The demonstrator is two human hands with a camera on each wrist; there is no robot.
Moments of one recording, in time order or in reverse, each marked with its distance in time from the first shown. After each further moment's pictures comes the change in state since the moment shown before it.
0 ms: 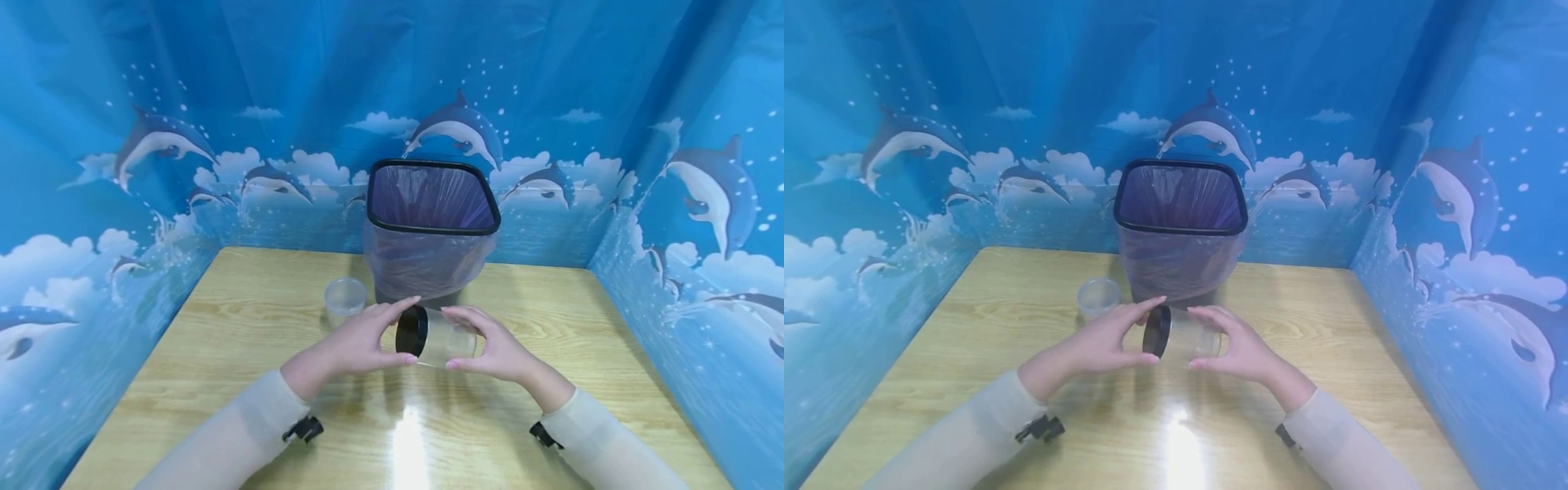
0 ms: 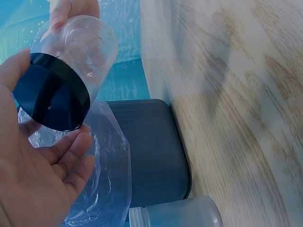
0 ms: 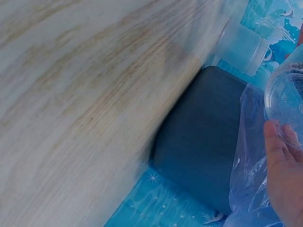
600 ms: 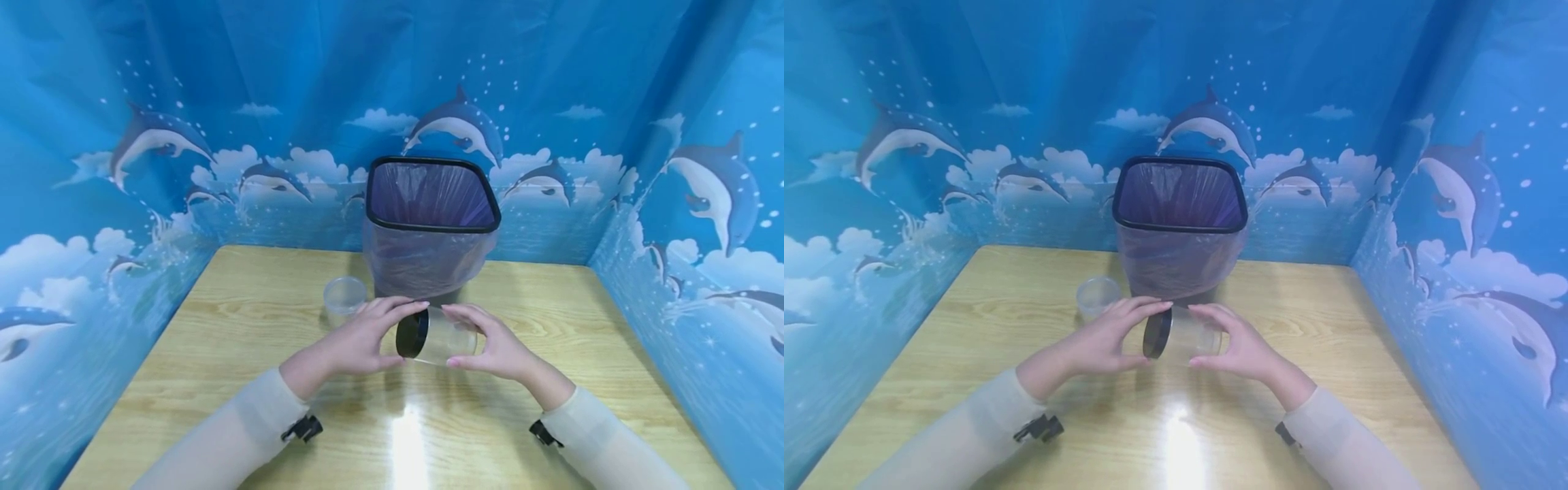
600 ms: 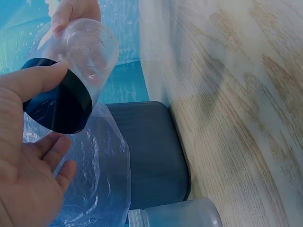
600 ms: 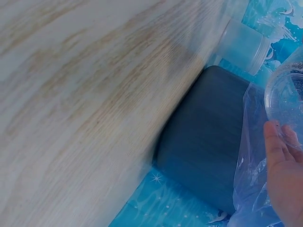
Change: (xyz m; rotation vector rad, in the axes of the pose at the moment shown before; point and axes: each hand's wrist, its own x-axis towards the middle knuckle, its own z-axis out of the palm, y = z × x) left_hand 0.000 -0.004 0.002 0.070 0.065 0.168; right_hand 0.001 0.002 -0.001 0.013 0.006 0.016
